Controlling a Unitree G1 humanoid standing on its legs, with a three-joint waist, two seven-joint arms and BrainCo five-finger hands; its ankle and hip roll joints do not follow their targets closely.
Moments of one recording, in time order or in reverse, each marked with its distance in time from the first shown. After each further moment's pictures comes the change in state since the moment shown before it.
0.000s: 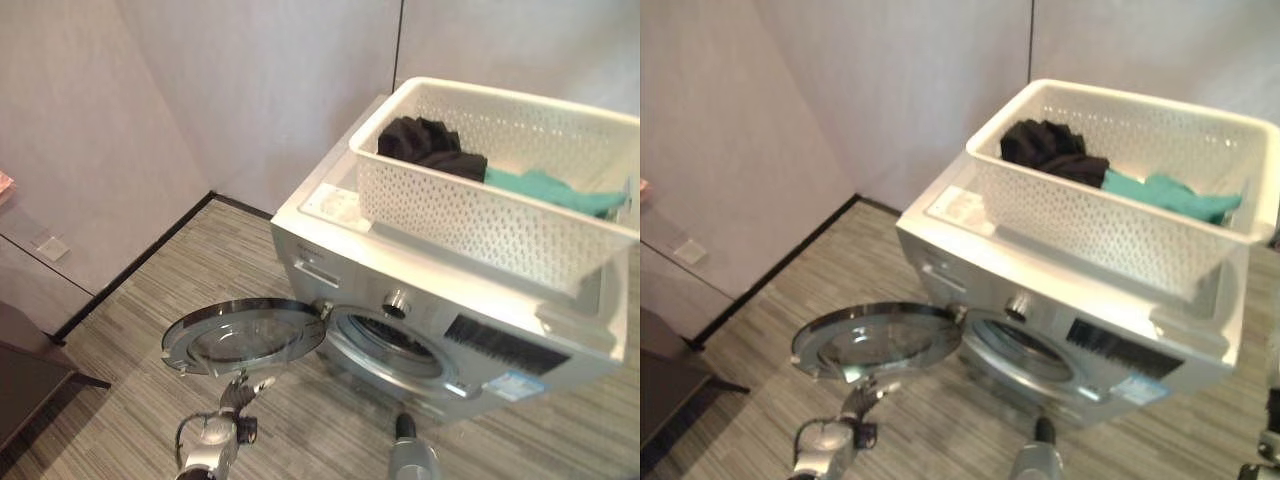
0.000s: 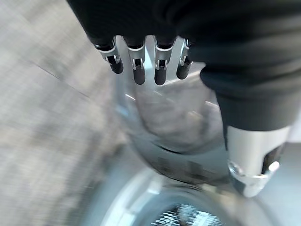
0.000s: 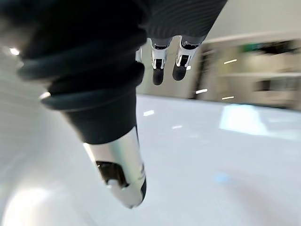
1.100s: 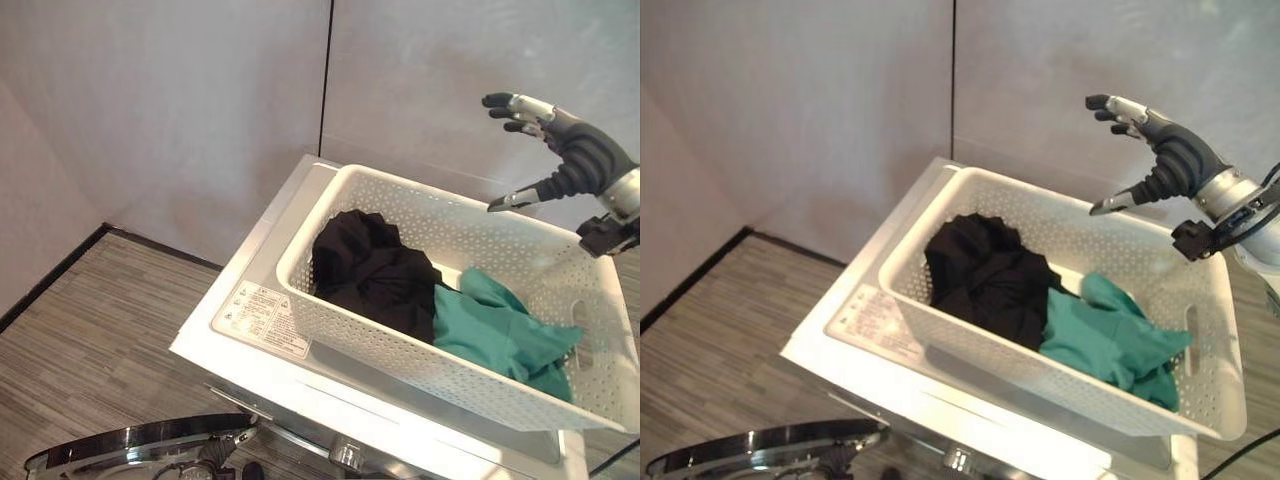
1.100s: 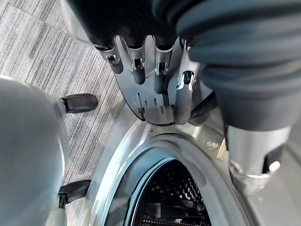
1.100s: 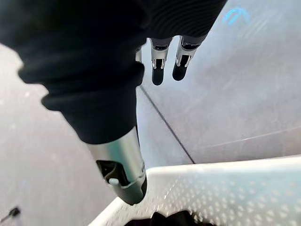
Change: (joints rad) left arm 0.147 0.058 -0.024 0.065 -0.047 0.041 -0.106; right arm -0.007 -0.301 0.467 -0.293 0.277 0.031 0.663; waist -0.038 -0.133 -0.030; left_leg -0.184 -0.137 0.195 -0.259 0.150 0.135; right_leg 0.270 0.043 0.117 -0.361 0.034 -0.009
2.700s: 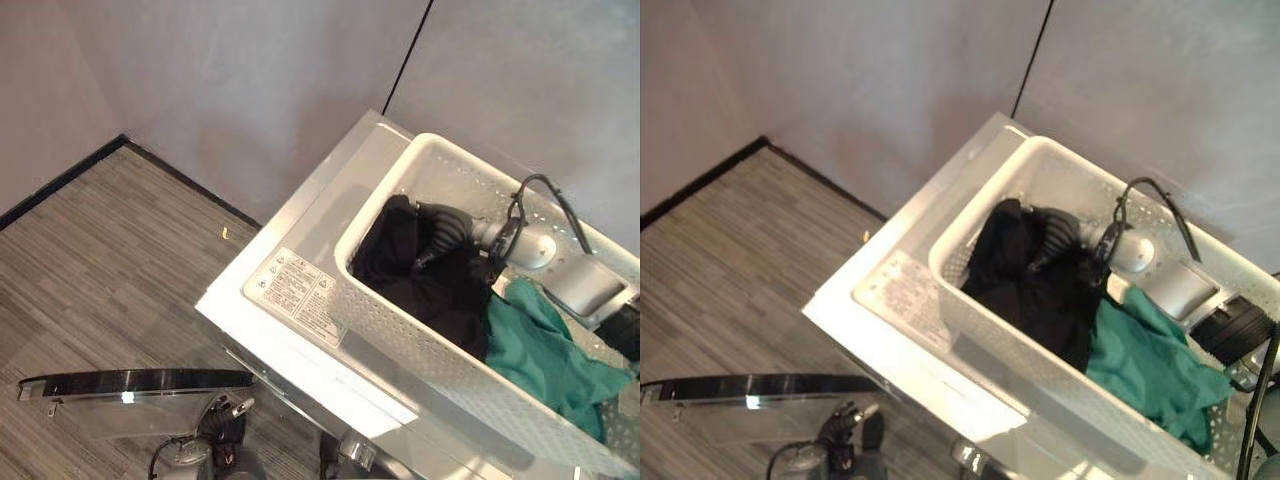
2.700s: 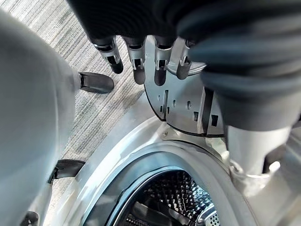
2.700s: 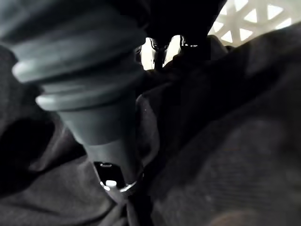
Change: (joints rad) left arm -0.079 0.013 0.002 -0.005 -0.082 -0.029 0.009; right arm -0.378 0.280 0.645 0.293 -0.184 0.089 0.080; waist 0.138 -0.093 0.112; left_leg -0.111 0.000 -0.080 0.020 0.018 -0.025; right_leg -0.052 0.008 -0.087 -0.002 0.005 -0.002
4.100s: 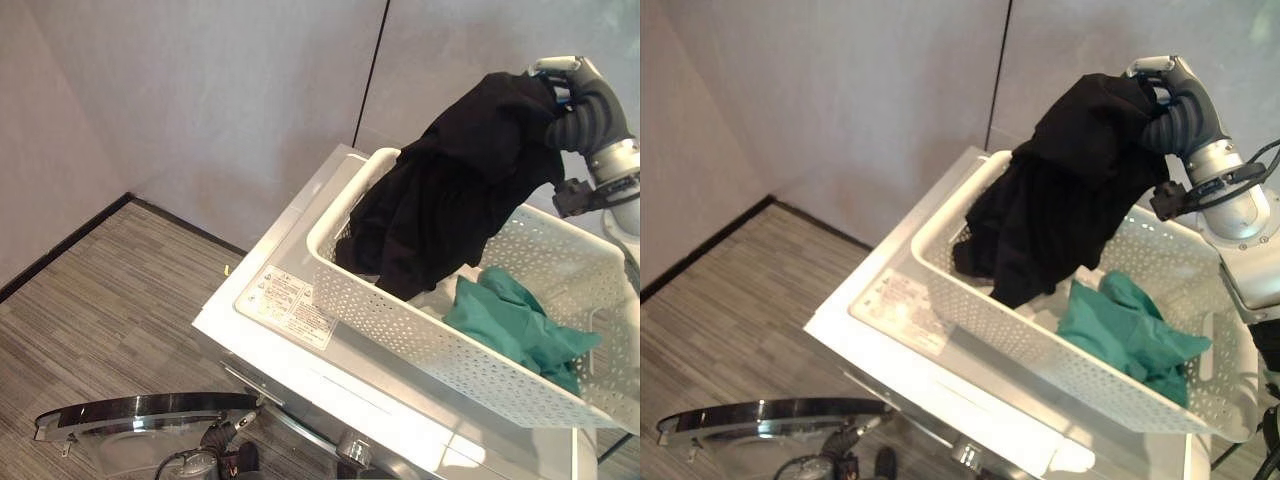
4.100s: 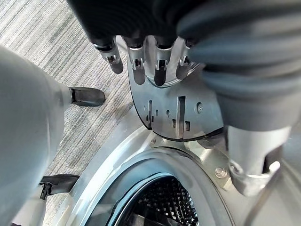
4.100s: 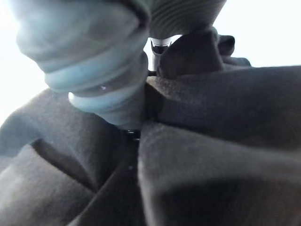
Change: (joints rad) left arm -0.001 -0.042 0.033 0.085 0.037 0.017 0.043; right arm 0.171 -0.017 -0.590 -0.094 -0.016 -0.048 -0.347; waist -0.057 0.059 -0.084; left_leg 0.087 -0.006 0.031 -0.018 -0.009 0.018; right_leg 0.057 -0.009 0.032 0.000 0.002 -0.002
